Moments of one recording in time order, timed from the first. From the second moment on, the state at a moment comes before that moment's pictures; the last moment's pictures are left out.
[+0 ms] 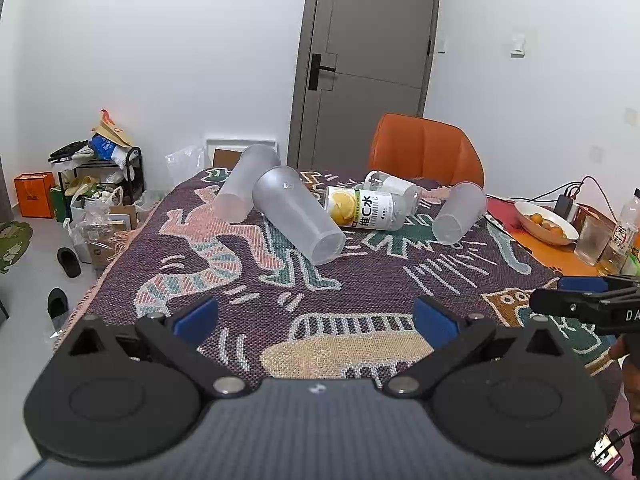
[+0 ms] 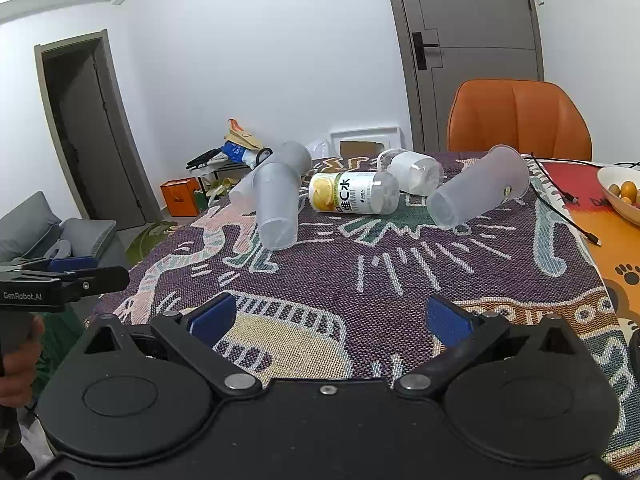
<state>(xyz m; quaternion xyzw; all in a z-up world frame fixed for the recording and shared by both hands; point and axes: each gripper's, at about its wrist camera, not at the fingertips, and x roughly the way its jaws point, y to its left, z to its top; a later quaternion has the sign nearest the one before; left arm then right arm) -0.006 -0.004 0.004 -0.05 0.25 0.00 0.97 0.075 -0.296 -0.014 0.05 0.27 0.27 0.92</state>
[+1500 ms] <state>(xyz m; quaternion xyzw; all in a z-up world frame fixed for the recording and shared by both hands) -0.012 0.001 0.009 -0.07 0.24 0.01 0.97 0.079 -0.299 -0.014 0.06 0.29 0.26 0.92</state>
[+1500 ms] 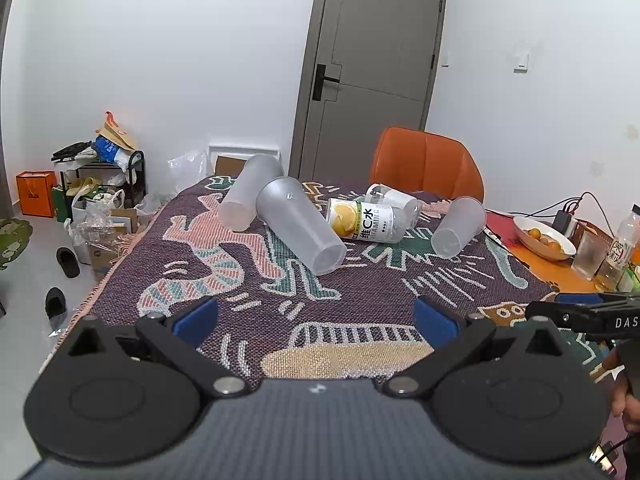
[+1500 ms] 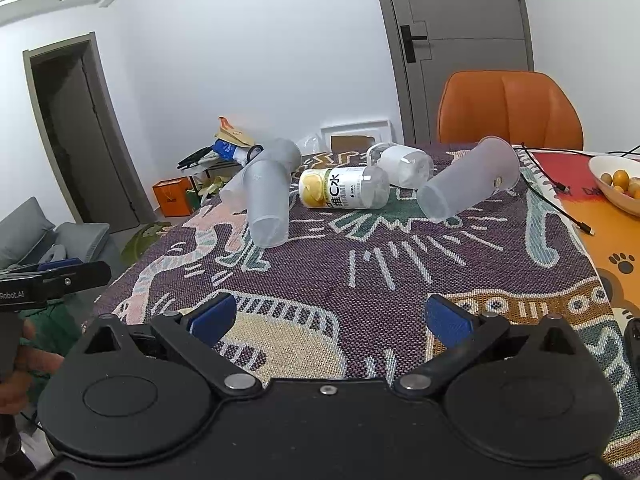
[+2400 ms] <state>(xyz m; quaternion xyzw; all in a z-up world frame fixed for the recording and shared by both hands) 0.066 0.012 -0.010 -0.07 0.26 0.01 0.96 0.158 -0.309 -0.041 0.12 0.33 0.22 0.91</state>
